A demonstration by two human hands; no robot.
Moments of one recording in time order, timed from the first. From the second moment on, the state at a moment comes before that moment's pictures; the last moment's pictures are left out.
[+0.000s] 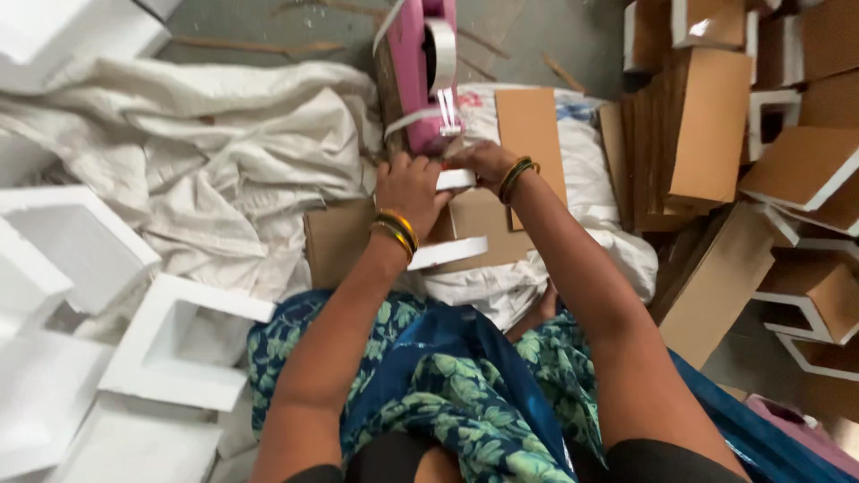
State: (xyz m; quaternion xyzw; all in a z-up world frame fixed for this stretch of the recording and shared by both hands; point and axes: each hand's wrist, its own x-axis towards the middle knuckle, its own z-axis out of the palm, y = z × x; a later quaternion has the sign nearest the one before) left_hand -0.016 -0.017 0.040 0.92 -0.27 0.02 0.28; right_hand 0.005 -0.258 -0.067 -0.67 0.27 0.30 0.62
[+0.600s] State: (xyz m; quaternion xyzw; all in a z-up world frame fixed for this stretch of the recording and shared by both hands) left_hand -0.011 -0.011 0.034 0.78 -0.31 -0.03 0.54; right_hand -0.058 -0.244 0.050 -0.88 -0.03 0.15 0.45
